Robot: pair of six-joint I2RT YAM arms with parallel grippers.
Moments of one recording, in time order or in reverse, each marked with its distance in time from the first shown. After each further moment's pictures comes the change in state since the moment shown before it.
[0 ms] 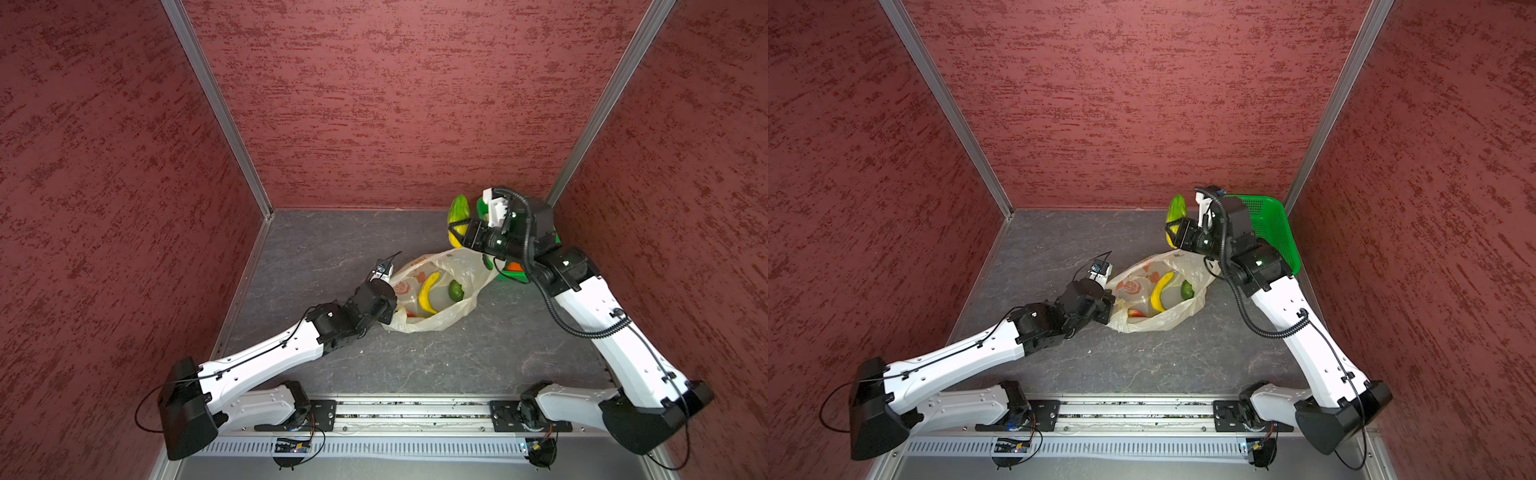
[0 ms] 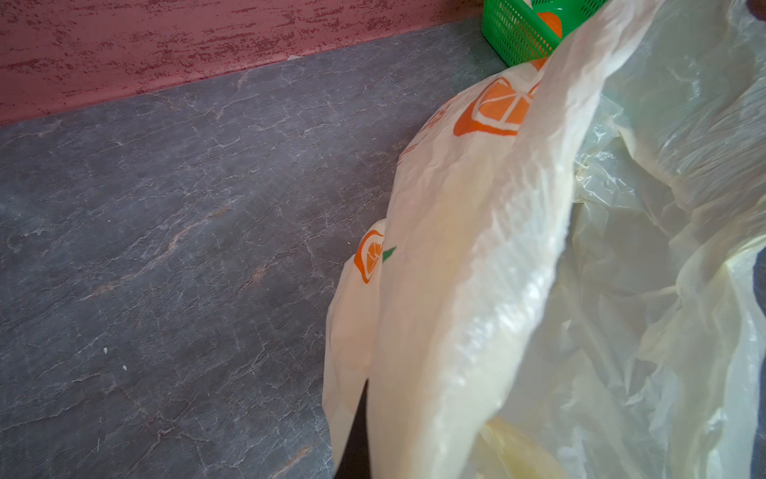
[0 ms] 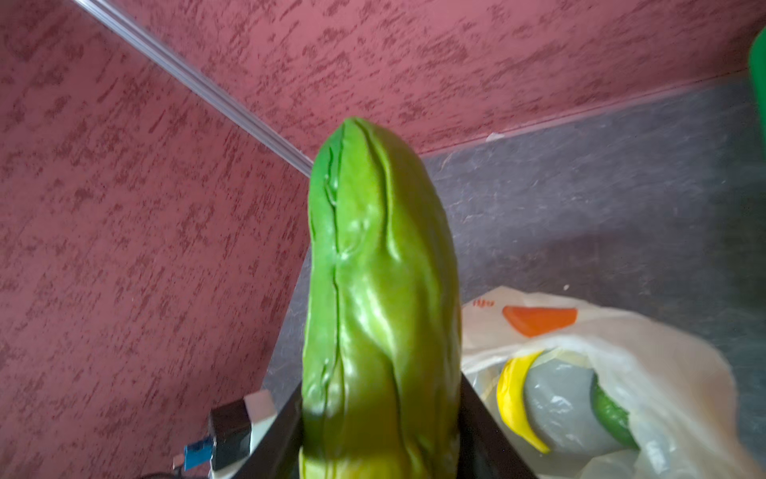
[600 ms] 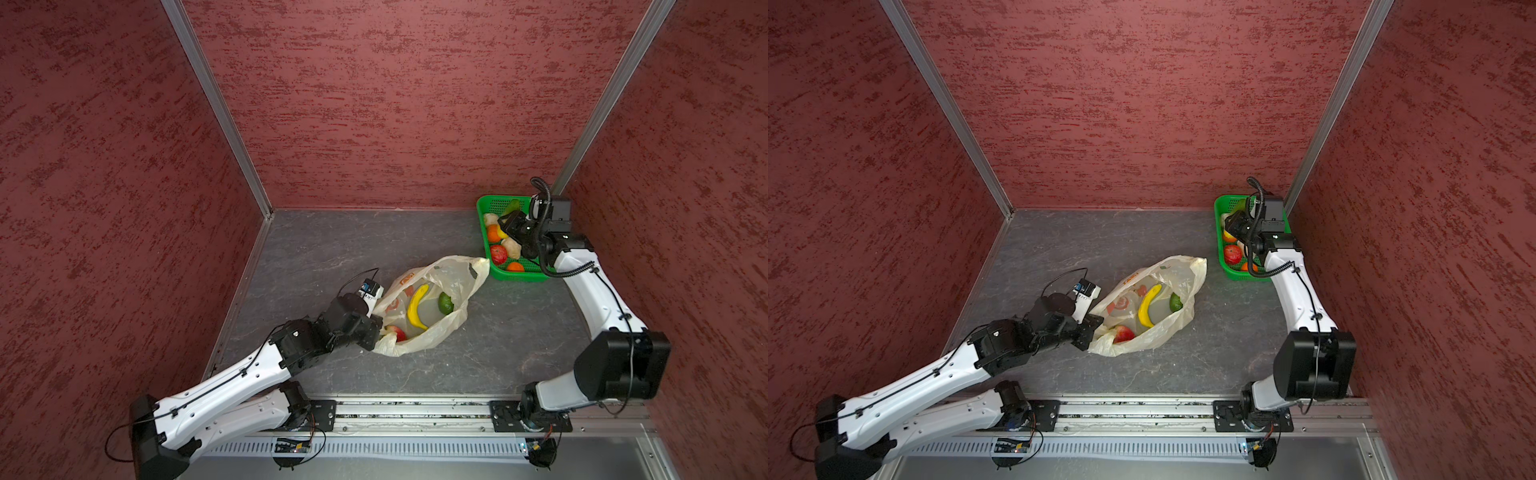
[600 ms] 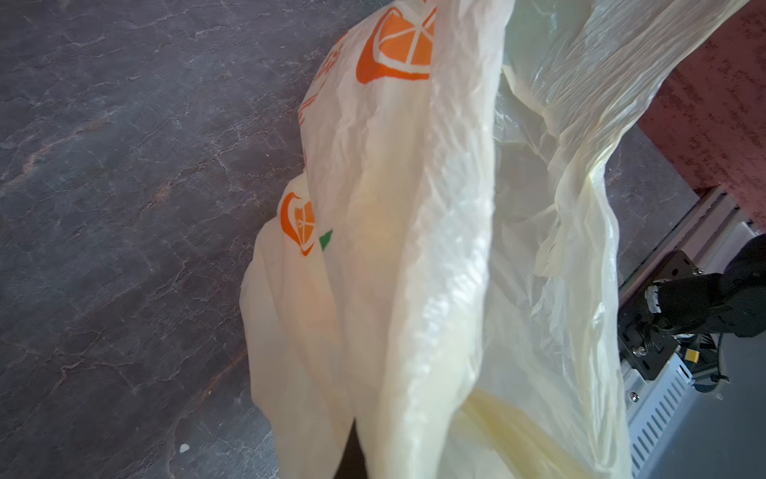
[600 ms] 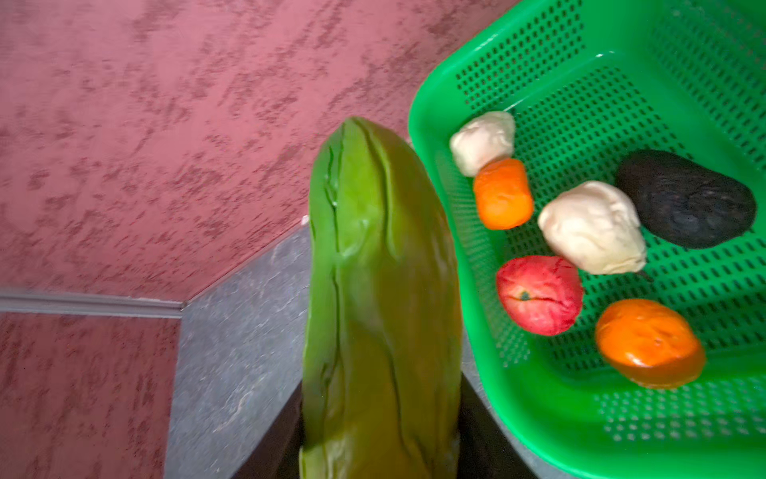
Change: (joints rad) left arm 0.000 -0.263 -0.094 -0.198 0.313 -0.037; right arm -0.453 0.248 -0.169 0.205 -0.003 -0.019
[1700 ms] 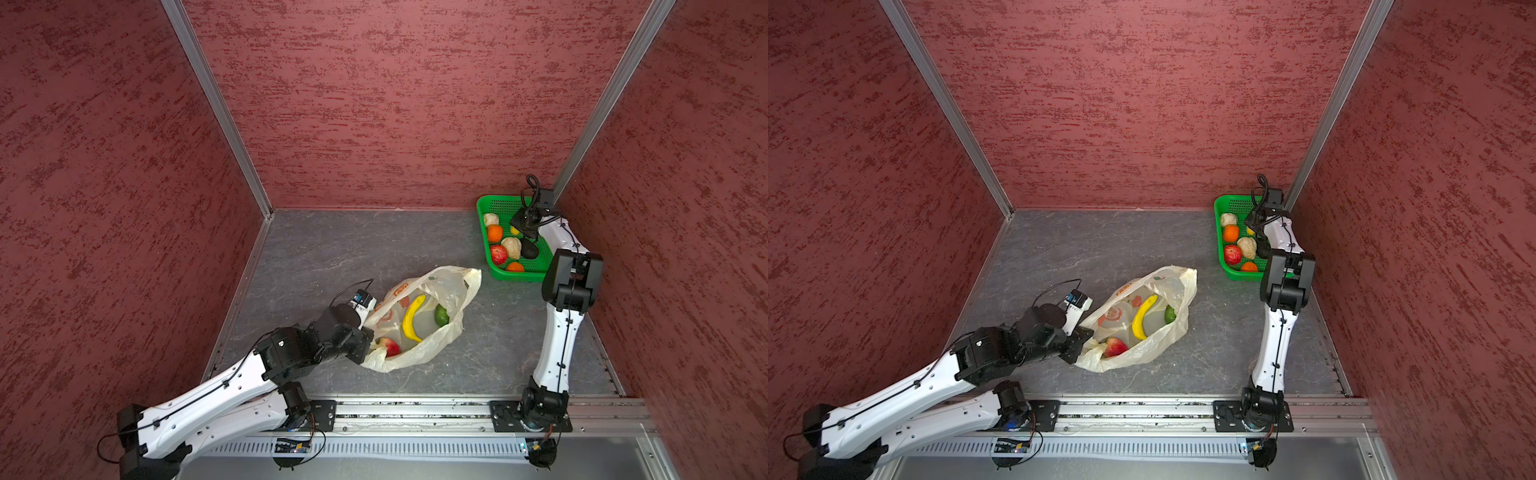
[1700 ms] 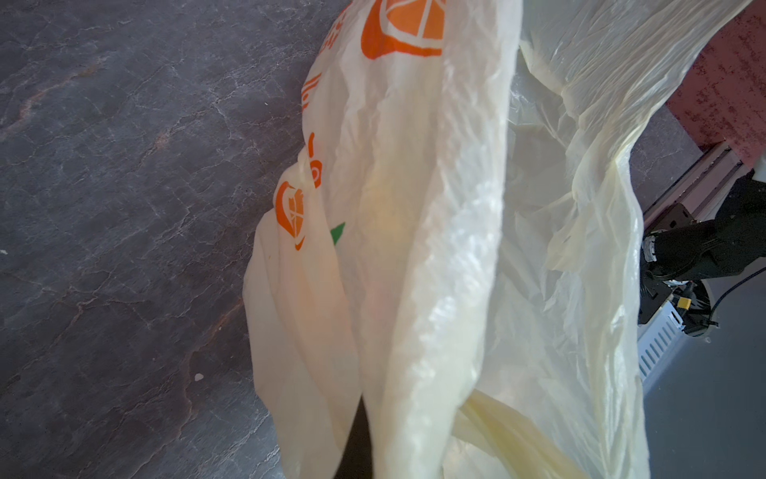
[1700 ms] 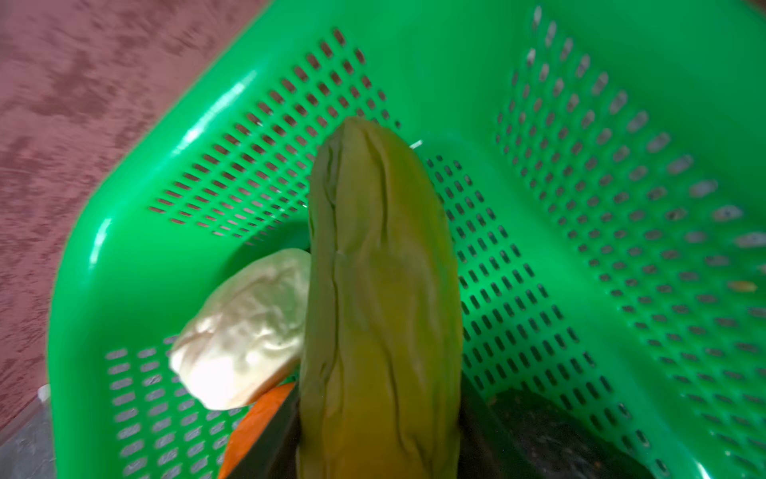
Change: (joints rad) left arm -0.053 -0.083 0.003 -0.154 -0.025 -0.032; right arm -0.159 0.822 0.689 -0.109 0.167 -0.110
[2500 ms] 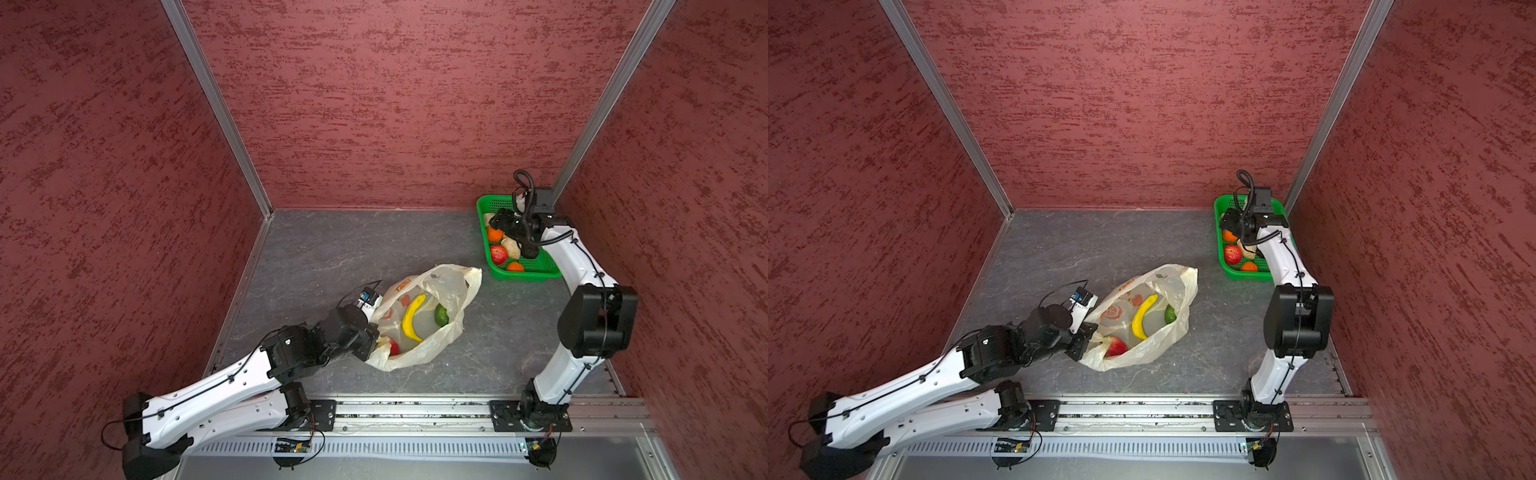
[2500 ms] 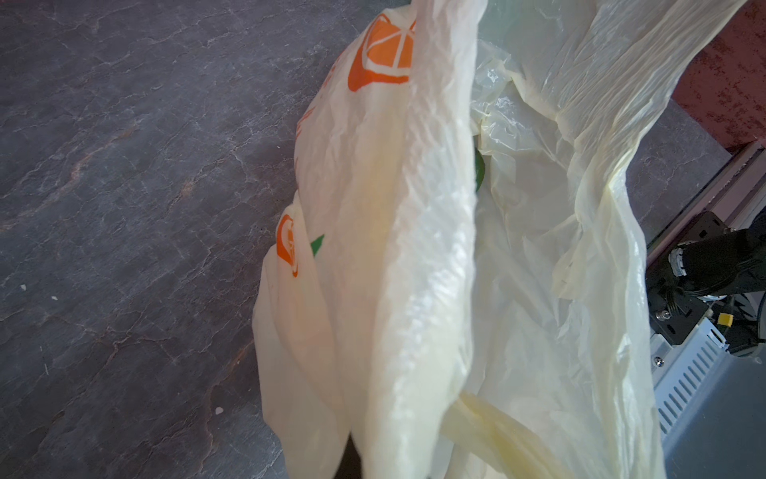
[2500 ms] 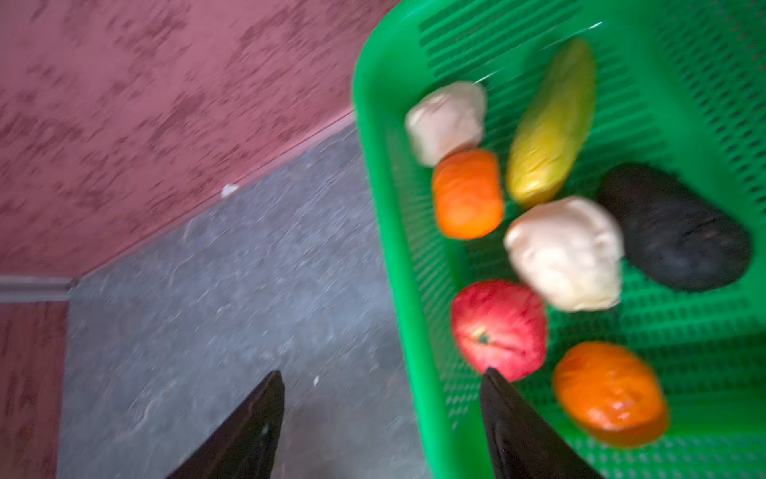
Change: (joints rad) left arm -0.063 0.046 0.023 0.063 -0.116 0.043; right arm 0.225 -0.636 -0.523 -0.050 -0.159 -0.046
